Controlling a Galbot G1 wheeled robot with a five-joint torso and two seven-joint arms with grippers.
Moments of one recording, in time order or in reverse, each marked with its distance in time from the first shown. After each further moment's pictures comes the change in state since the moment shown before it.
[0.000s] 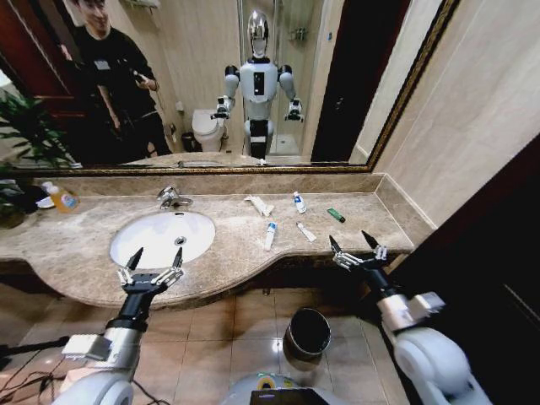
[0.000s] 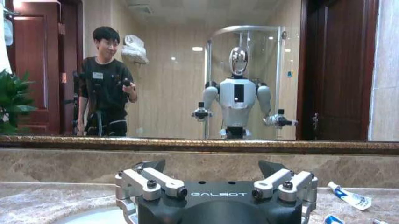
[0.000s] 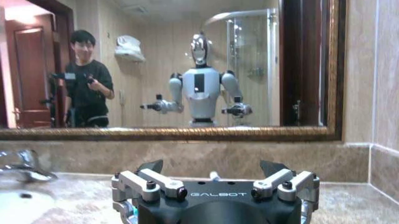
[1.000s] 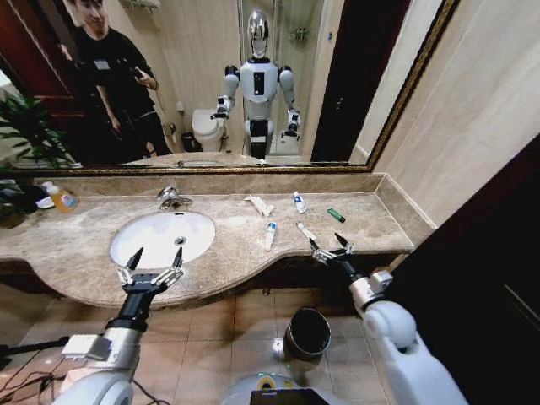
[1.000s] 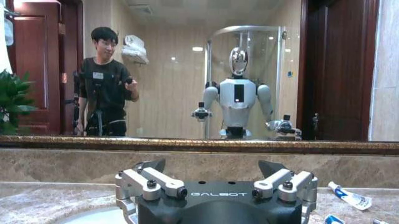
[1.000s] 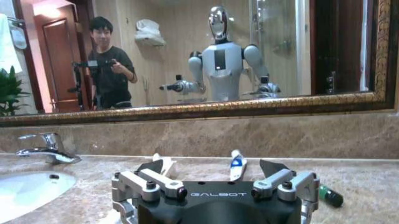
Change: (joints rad) left arm 0.000 0.000 0.000 0.000 0.000 0.000 0.000; right arm 0.210 -0.030 -0.025 -0.210 0.080 -0.085 -0.168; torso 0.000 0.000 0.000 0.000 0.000
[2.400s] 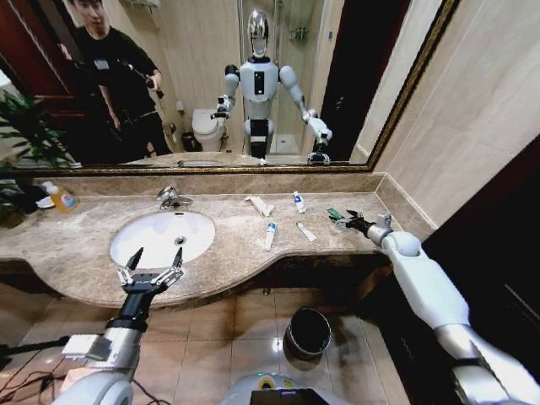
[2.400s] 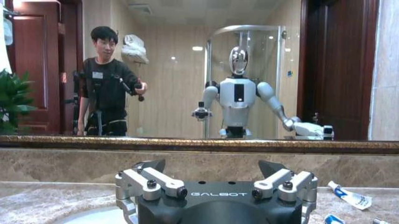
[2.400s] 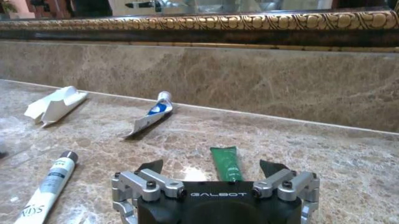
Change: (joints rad) left arm 0.000 0.000 0.000 0.000 0.000 0.000 0.000; right arm 0.743 -0.216 -0.229 -0.903 -0.023 -0.085 -0.334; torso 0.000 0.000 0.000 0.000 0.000
